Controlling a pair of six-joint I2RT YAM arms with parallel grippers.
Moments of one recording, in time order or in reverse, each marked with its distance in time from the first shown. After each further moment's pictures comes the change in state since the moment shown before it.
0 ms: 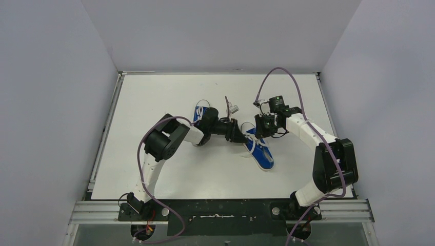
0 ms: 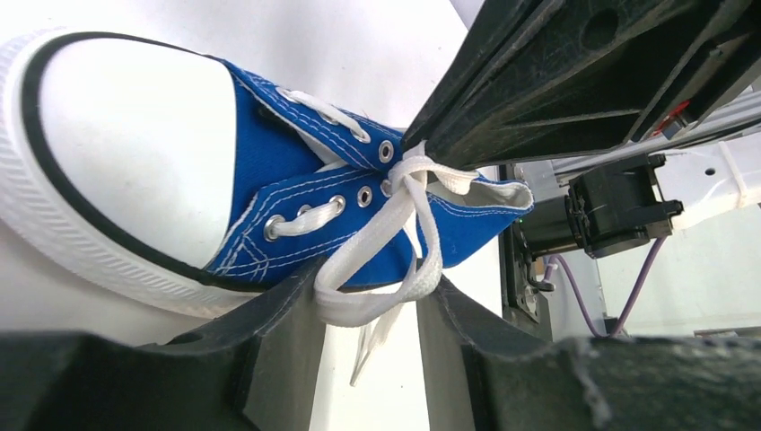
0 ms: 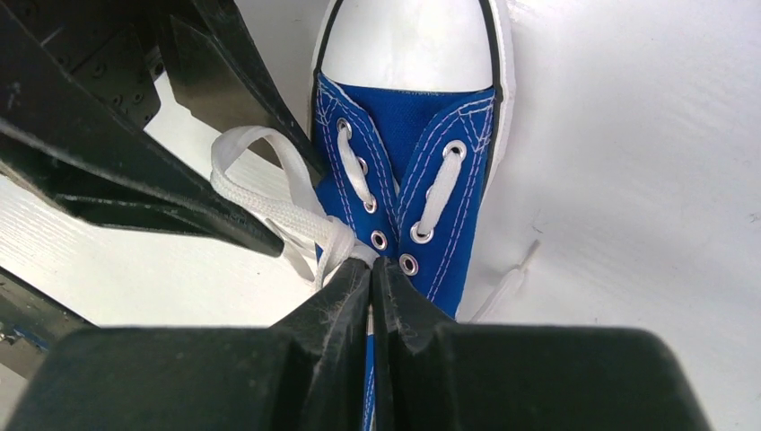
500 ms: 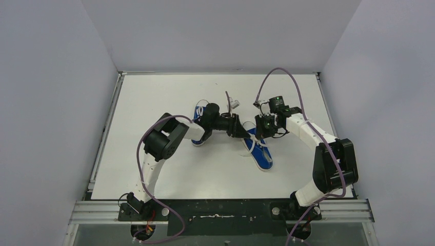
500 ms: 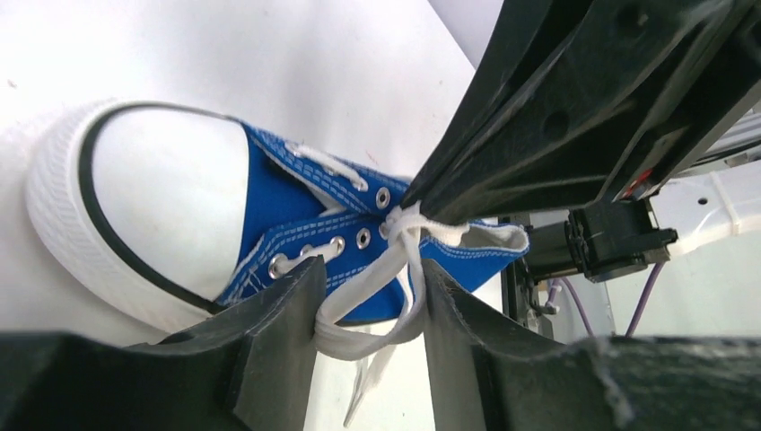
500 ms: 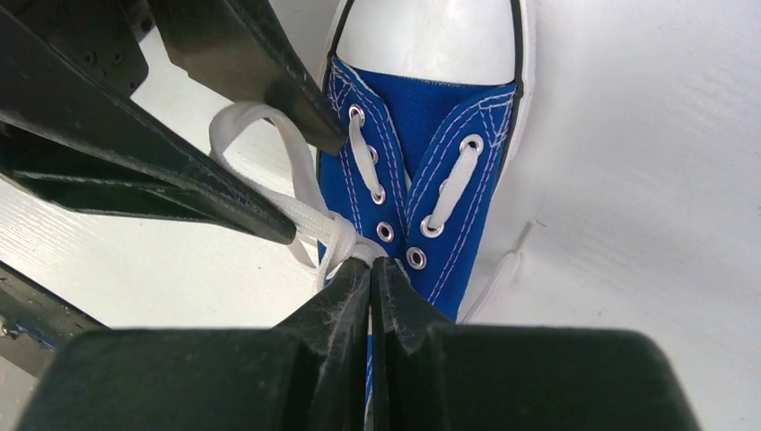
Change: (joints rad) left arm 0.013 0.000 0.059 -0.043 -0.021 0.003; right arm 0.000 0.000 0.000 -0.012 -0.001 0.001
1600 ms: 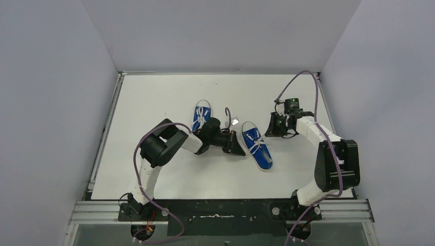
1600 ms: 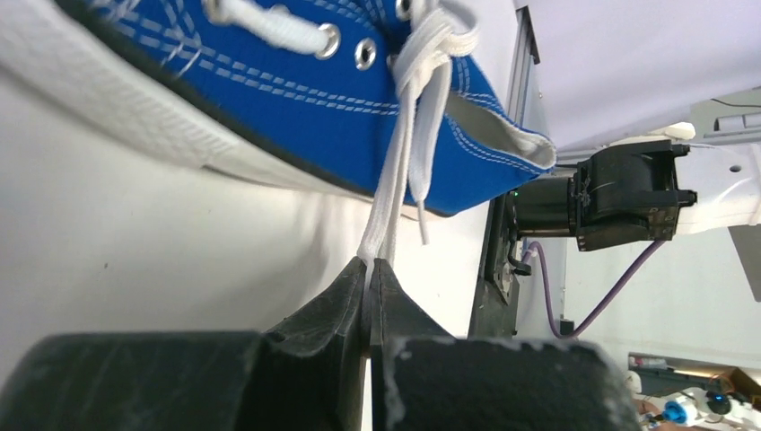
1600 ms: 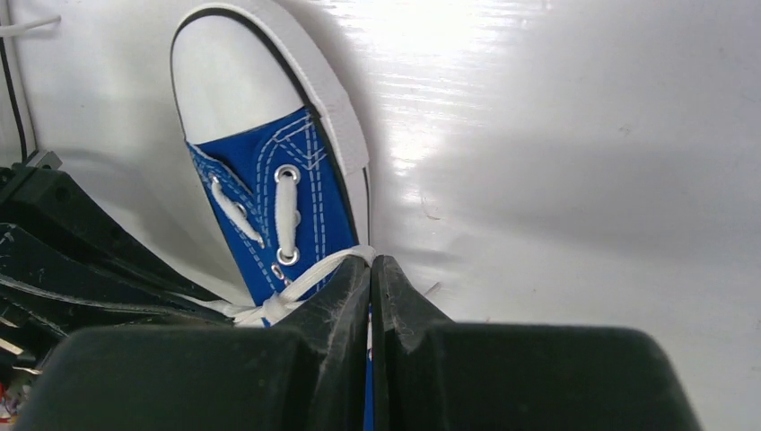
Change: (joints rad) left arm -0.083 -0.113 -0.226 -0.084 -0.092 -0.057; right arm -0.176 -0.007 -0.083 0.135 0.025 0.221
